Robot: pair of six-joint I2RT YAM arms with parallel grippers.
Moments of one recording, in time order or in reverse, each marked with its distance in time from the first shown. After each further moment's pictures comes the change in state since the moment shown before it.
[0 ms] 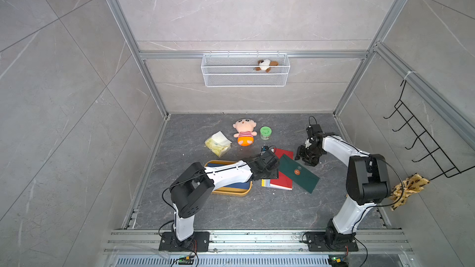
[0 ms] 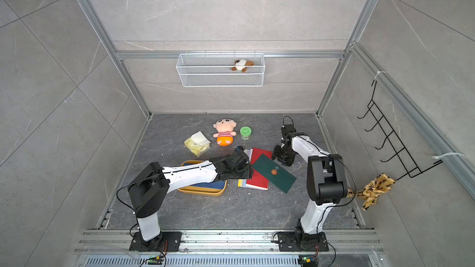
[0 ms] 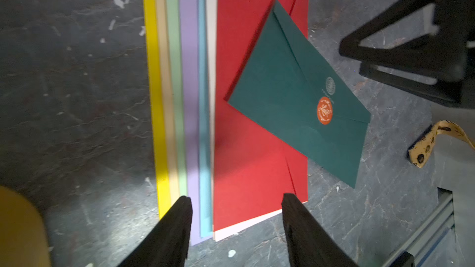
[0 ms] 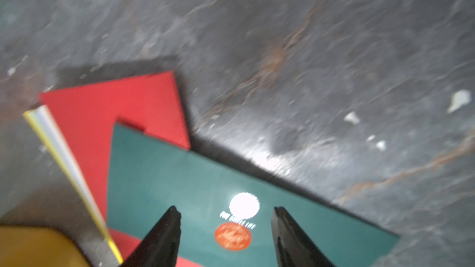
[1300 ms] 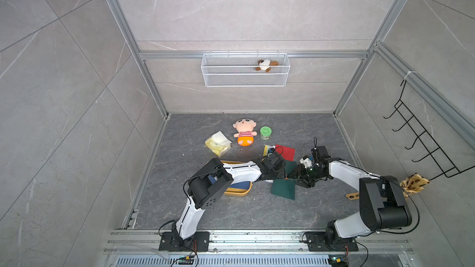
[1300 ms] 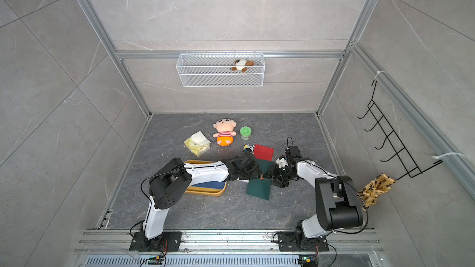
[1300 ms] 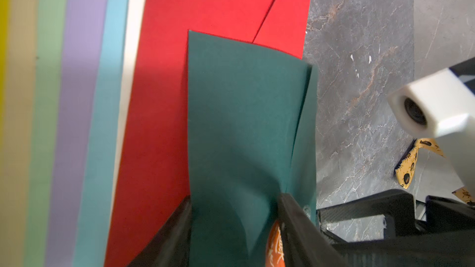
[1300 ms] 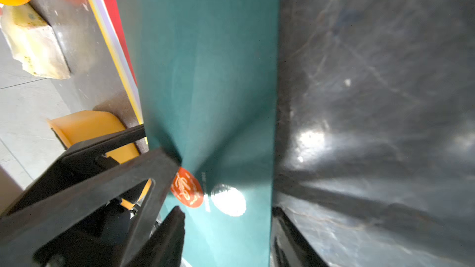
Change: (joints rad) left arm 0.008 0.188 0.064 0.170 0.076 -0.084; right arm 0.015 -0.330 -0.511 0.261 -0.484 0.085
